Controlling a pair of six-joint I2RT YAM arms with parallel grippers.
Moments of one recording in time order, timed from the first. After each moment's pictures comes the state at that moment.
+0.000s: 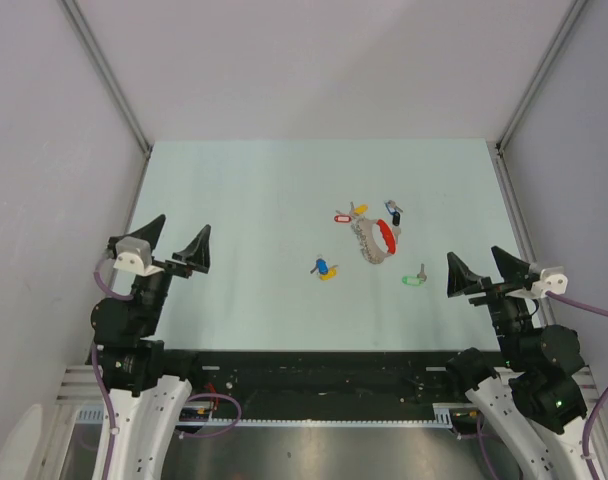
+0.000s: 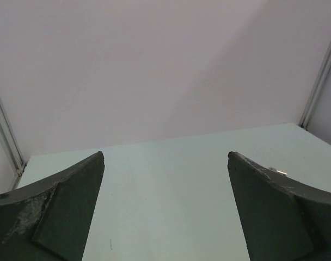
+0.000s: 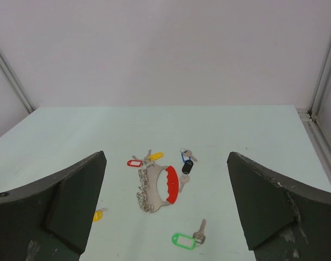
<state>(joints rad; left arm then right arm) -0.10 0.25 0.58 0.01 0.16 -0.09 0.49 0.04 0.64 -0.35 0.30 0.07</state>
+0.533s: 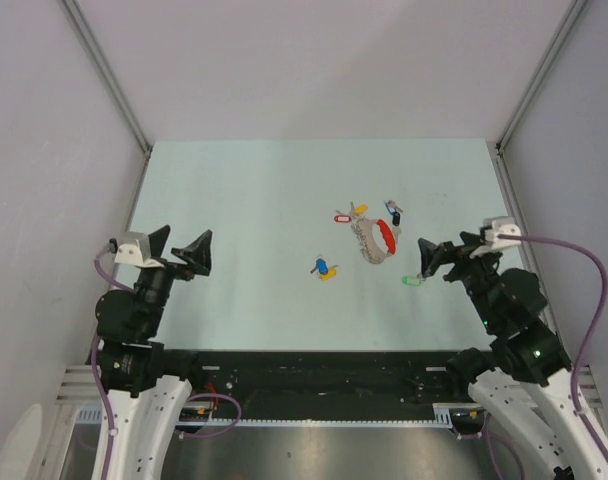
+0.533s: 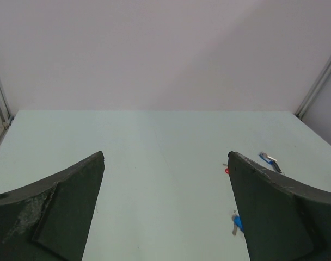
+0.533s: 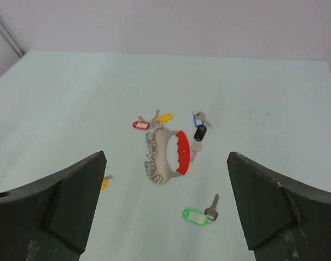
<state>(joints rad) -0.10 0.26 0.60 -0.13 0.10 -0.19 0.49 0.32 0.71 -0.36 0.26 0.11</state>
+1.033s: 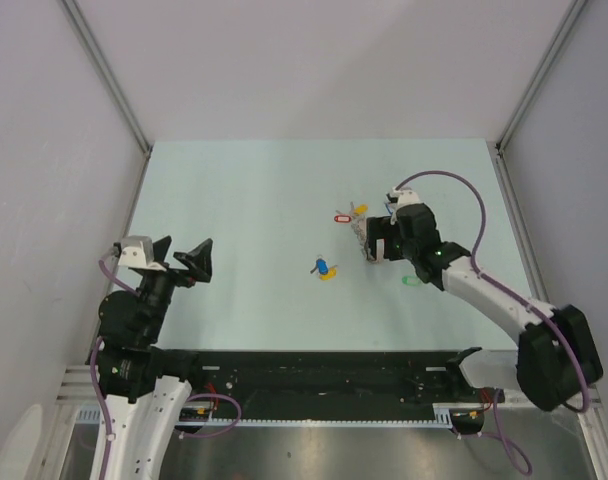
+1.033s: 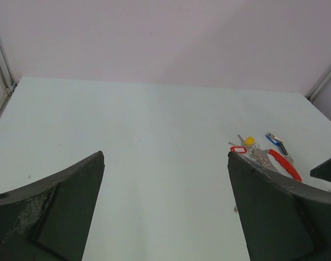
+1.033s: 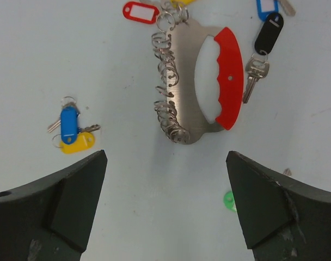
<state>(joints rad) -0.13 0.22 0.60 -0.28 0.04 -0.20 0.49 1.20 0.79 -0.20 0.10 0.27</state>
